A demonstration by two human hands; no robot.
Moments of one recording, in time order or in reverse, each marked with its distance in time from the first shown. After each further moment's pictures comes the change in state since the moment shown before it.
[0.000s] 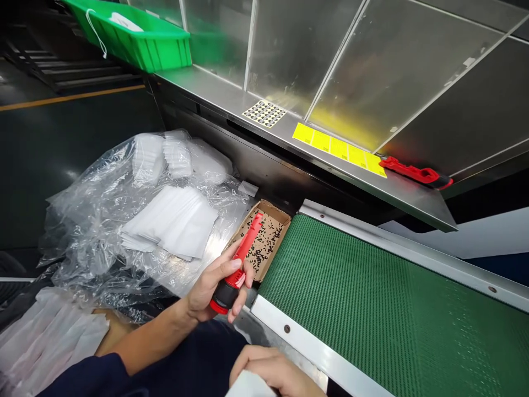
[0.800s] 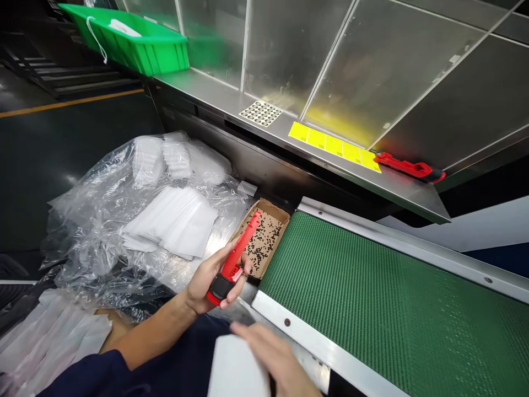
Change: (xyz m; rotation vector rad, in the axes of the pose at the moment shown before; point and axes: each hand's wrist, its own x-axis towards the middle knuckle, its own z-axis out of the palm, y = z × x) left_hand 0.000 0.004 -0.011 0.062 -0.005 -0.188; right_hand -0.005 0.016 0.010 -0.482 0.281 -0.268
